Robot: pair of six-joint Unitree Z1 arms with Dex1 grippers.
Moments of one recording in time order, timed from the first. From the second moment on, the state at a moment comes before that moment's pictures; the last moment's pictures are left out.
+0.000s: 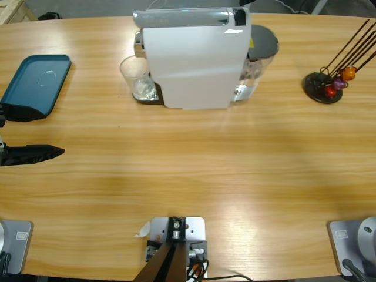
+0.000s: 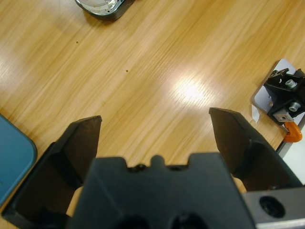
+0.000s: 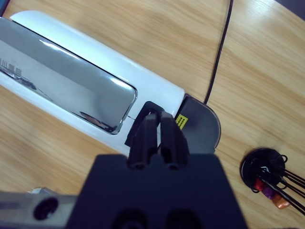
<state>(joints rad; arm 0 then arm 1) -0.57 1.16 -0.80 0.59 -0.24 0.21 0.62 1.91 -2.01 1.16 0.00 0.10</state>
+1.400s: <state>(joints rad) -0.60 1.17 -0.78 0.57 -0.24 0.21 0.72 1.61 -1.87 1.11 -0.09 0.06</state>
